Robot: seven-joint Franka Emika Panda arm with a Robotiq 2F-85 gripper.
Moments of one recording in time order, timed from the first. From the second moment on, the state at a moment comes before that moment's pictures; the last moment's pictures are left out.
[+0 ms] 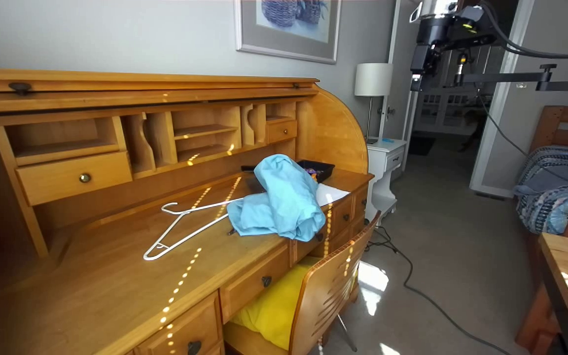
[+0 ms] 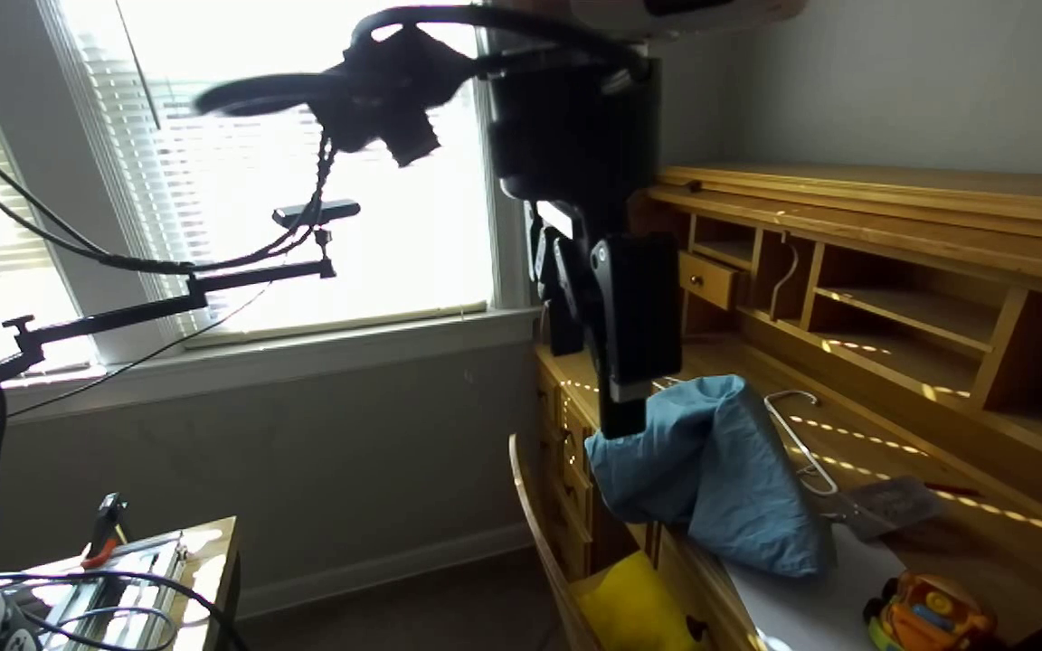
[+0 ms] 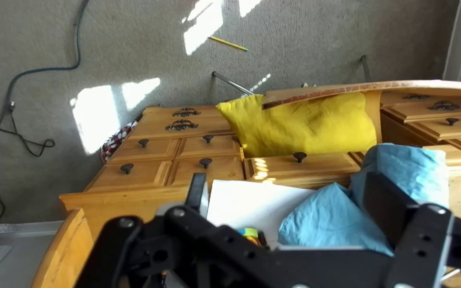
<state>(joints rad) -0.12 -0.19 -0.22 -2.10 -0.02 1.99 -0.17</state>
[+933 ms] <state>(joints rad) -0.11 0.39 -0.14 -1.67 0.00 2.23 -0.02</state>
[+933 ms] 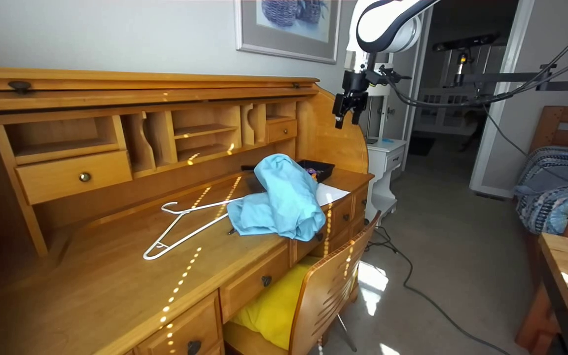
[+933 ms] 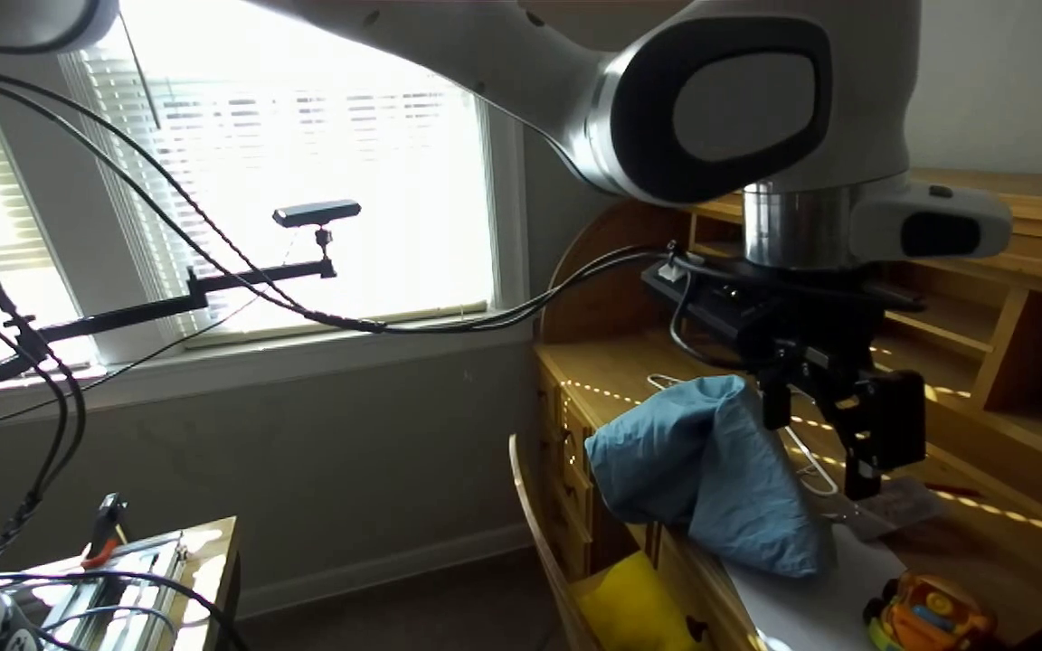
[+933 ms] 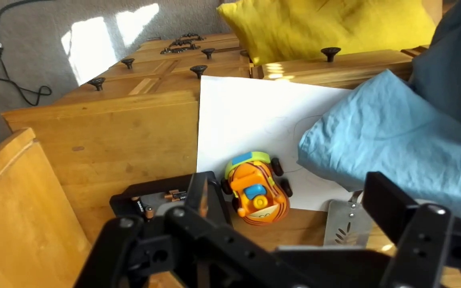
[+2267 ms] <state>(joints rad) -0.14 0.80 -0.14 -1.27 -0.13 2.25 -0.25</state>
